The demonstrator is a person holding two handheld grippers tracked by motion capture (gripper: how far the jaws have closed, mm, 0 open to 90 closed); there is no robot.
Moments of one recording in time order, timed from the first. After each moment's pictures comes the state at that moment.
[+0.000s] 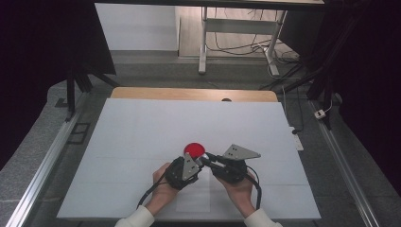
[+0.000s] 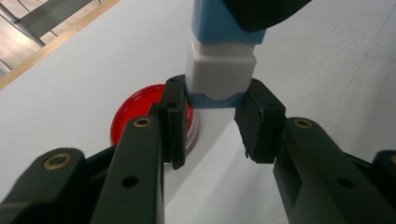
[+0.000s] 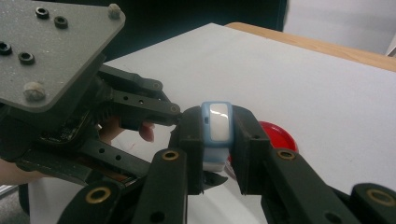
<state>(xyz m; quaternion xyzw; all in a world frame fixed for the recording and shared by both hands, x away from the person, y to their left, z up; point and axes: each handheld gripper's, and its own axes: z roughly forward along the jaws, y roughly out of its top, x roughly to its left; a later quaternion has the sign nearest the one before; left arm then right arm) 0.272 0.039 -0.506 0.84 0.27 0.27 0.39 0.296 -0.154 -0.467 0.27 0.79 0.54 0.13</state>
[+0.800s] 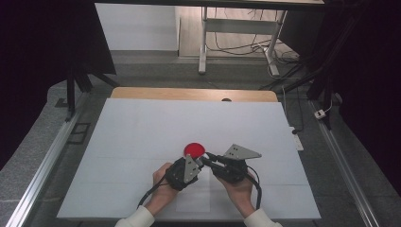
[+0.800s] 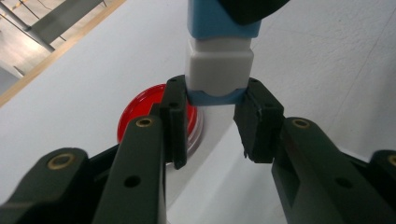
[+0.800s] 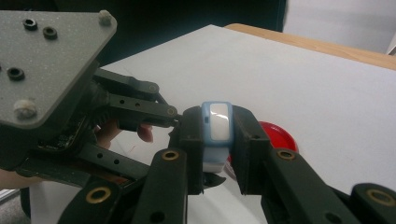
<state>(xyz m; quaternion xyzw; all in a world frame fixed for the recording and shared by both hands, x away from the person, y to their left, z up) 0.270 0.037 -0.506 0.84 0.26 0.29 0.38 0.297 -0.155 -0.468 0.27 0.78 0.54 0.12</state>
